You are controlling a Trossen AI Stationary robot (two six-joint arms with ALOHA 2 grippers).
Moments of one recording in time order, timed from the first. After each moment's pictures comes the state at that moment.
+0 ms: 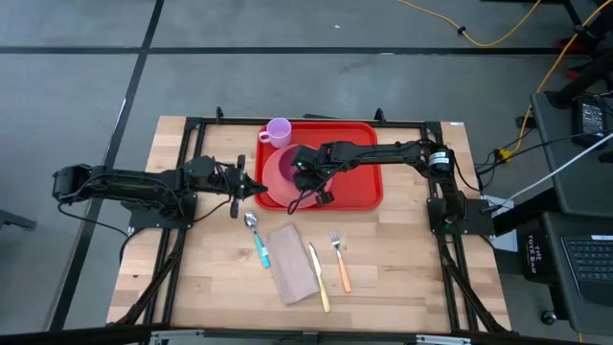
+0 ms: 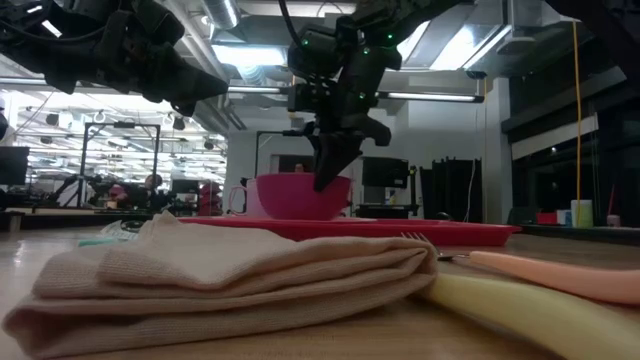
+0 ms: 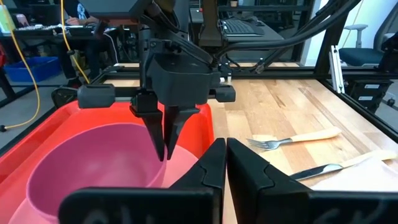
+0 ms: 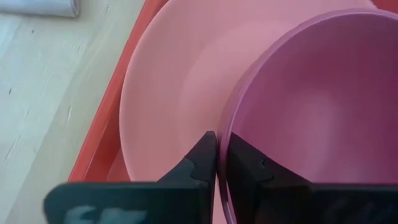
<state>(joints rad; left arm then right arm) 0.21 0.82 0.23 0.44 0.20 0.01 -0.18 2.07 1.65 -0.74 -0.05 -0.63</state>
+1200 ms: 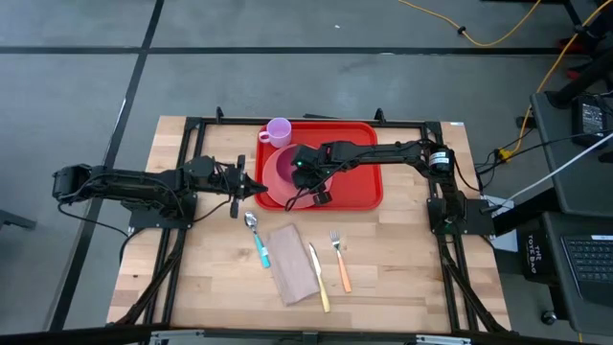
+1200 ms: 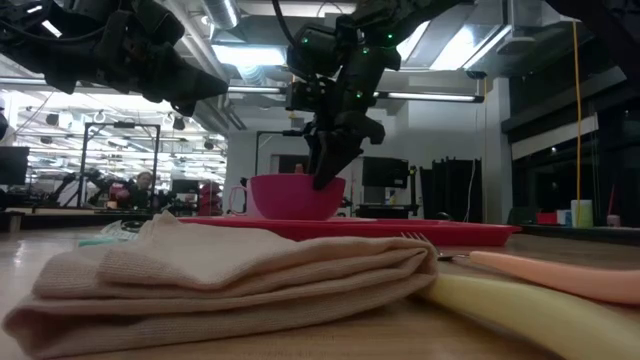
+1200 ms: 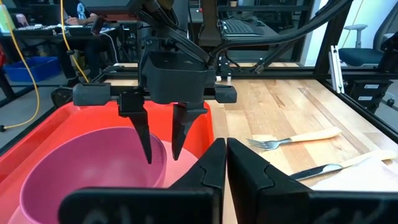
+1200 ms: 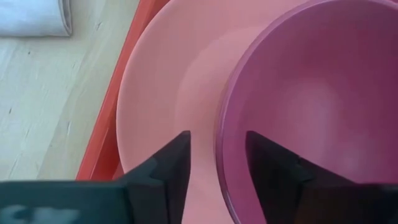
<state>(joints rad) 0.21 0.82 0.23 0.44 0.20 0.01 -0.18 2.07 1.65 -0.72 -0.05 -0.56</state>
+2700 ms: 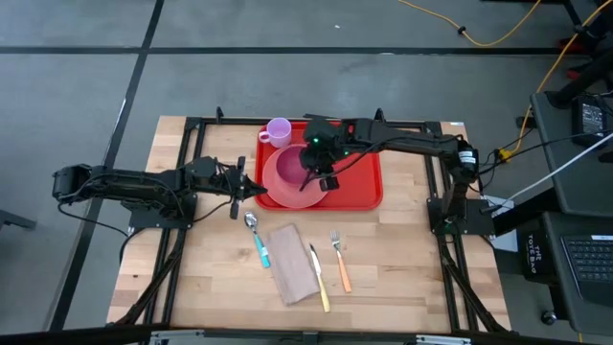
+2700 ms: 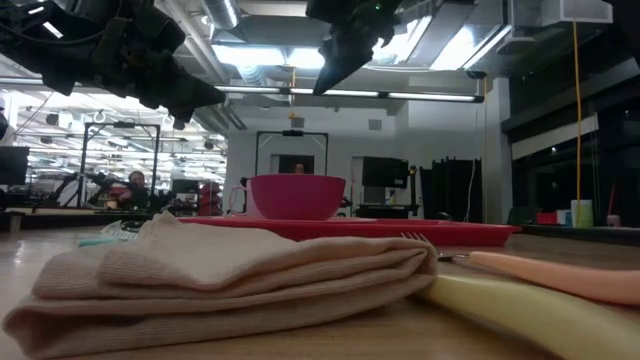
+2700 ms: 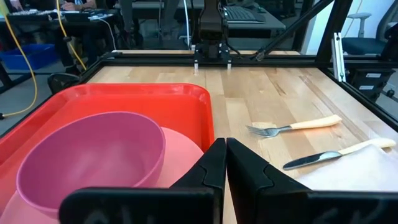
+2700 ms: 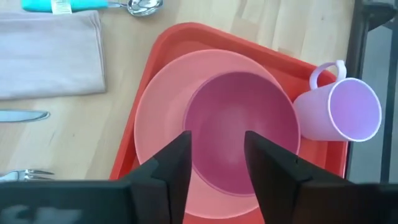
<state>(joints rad) 0.21 0.82 0.23 0.39 0.20 0.01 -0.19 1.88 1.83 -0.92 -0.06 -0.50</state>
